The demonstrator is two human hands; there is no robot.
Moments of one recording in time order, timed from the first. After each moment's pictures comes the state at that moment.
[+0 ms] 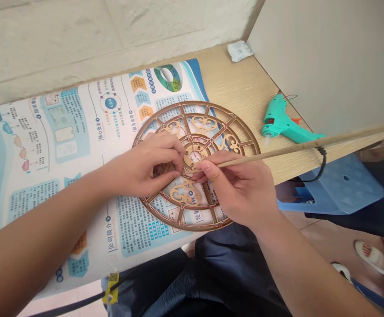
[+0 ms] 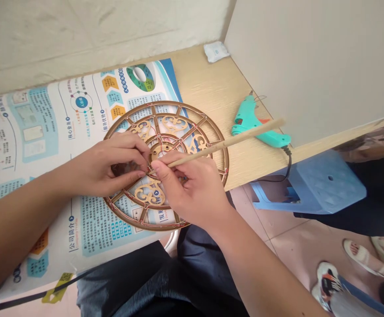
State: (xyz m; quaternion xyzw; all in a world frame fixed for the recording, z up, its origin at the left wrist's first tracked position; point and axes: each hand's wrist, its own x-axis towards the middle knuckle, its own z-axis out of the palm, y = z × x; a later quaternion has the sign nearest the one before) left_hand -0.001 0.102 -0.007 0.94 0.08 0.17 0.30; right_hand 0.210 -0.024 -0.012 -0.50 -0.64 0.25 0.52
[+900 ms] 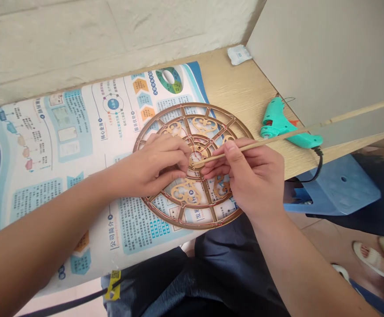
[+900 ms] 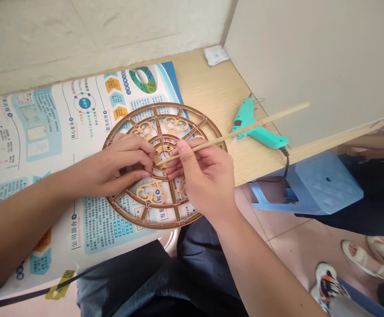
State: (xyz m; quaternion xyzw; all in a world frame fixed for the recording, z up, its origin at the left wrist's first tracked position) left_hand 0.002 0.097 -0.006 0.94 0.08 0.16 0.29; right_hand 0.208 -0.015 -0.025 -0.48 -0.43 0.38 0.67
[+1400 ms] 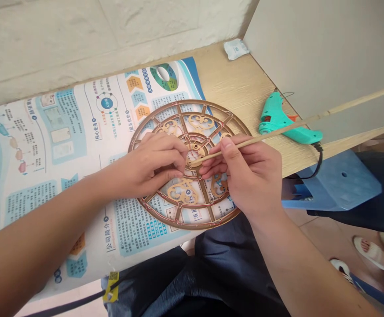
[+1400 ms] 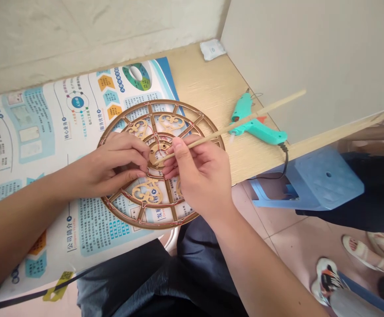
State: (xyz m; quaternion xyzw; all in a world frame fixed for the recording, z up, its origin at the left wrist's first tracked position) left_hand 0.005 0.096 -0.005 0.94 0.06 0.18 0.29; right_hand 0.209 -0.015 -0.023 -0.50 -0.43 0.37 0.65
